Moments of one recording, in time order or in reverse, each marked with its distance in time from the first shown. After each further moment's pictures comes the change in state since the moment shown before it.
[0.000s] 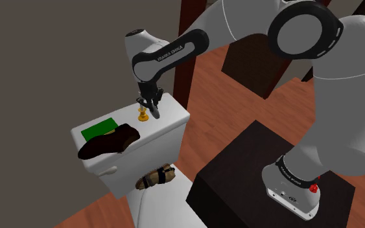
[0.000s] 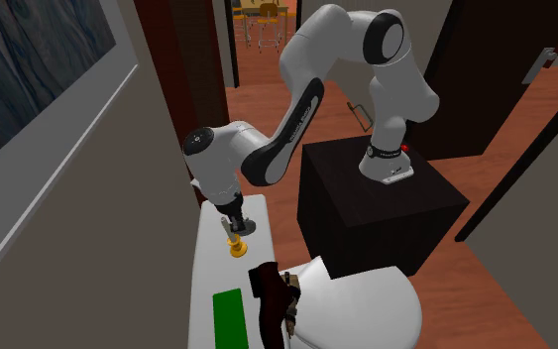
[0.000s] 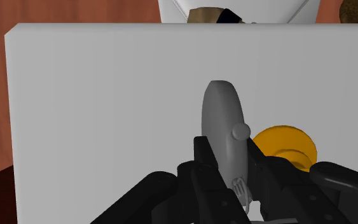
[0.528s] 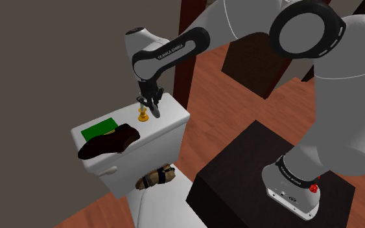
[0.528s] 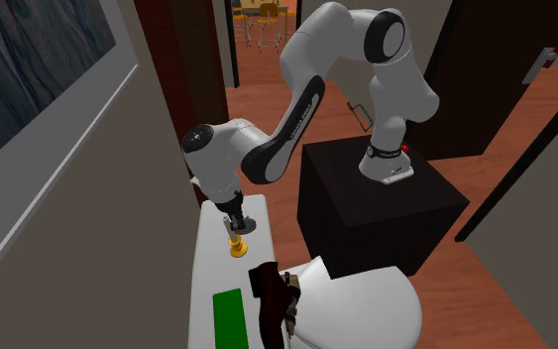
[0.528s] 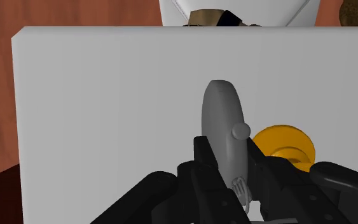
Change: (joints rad) arm -0.001 -0.011 0.001 -0.002 0.002 -0.012 -0.001
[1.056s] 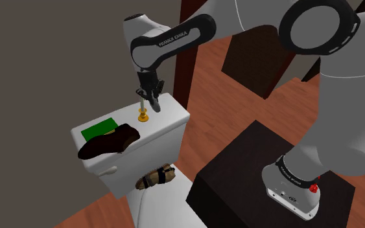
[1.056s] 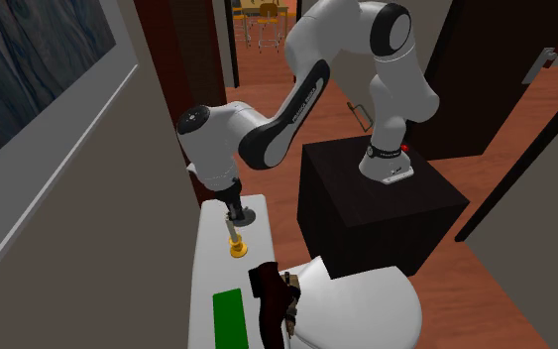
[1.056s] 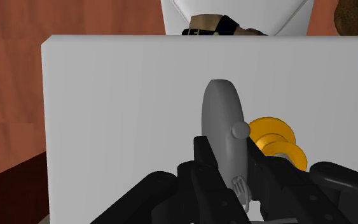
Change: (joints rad) arm -0.005 -0.058 0.007 0.019 0.012 -0.076 -0.010
